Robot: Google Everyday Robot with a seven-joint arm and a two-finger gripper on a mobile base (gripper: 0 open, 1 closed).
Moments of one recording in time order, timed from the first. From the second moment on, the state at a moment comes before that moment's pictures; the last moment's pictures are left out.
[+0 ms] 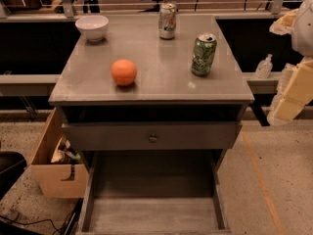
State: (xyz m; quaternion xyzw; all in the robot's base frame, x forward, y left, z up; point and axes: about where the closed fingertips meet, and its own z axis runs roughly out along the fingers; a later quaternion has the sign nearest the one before) arm 0.436 -0.206 1.008 -0.60 0.77 -0.07 0.20
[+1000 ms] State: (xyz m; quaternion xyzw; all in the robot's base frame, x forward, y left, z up) arm 0.472 -0.180 0.979 -0.58 0.76 -0.05 0.28
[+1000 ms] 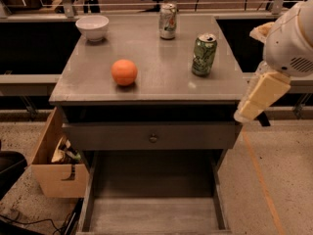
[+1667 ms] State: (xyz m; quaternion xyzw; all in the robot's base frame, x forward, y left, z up) arm 0.549 -0.126 0.940 -0.53 0.73 0.04 0.42
